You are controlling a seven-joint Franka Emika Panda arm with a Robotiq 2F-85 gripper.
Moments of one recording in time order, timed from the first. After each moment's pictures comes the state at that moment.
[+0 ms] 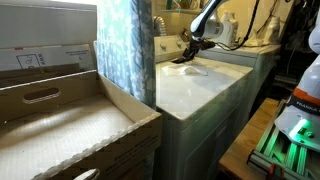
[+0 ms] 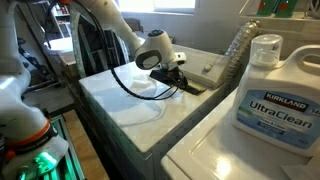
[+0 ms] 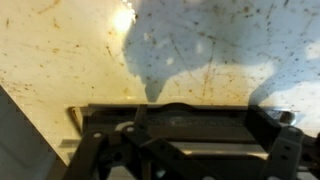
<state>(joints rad) -0.32 0.34 0.09 -2.16 0.16 2.93 -0.44</state>
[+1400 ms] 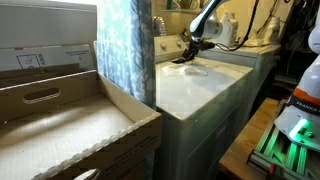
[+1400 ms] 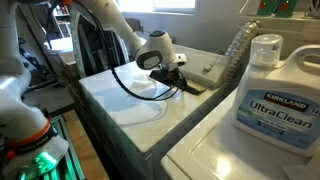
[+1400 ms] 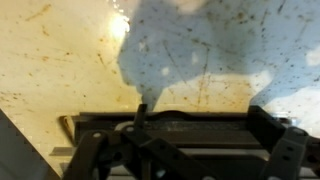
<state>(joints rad) -0.32 0.36 0.10 -2.14 0.17 2.90 -0.44</state>
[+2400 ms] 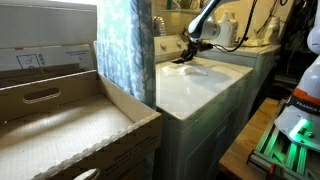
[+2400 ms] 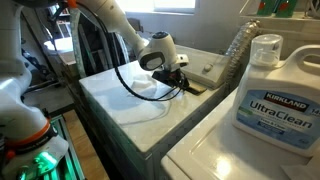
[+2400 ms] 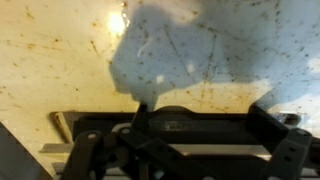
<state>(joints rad) -0.35 0.40 0.13 -2.10 0.17 2.90 -0.45</state>
